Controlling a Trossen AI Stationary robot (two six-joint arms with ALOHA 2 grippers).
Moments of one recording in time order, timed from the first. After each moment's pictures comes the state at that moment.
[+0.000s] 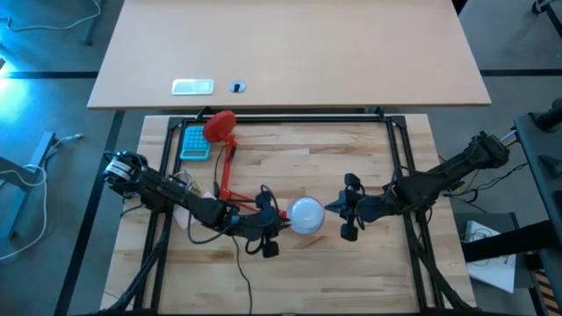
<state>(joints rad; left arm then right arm) -0.39 1.65 1.05 0.04 -0.49 -0.27 0.44 1.14 0.84 -0.39 0.46 0.33</state>
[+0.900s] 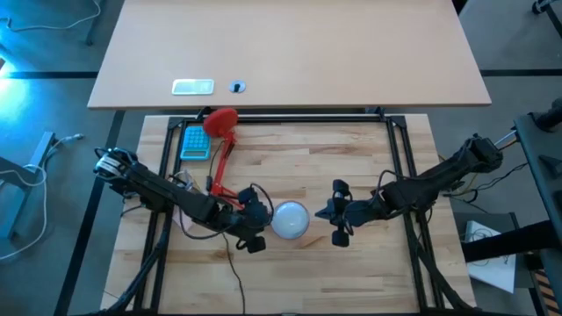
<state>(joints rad) -0.40 1.55 1.05 -0.35 -0.48 -0.43 0.42 1.27 0.86 -0.27 0.40 0.26</state>
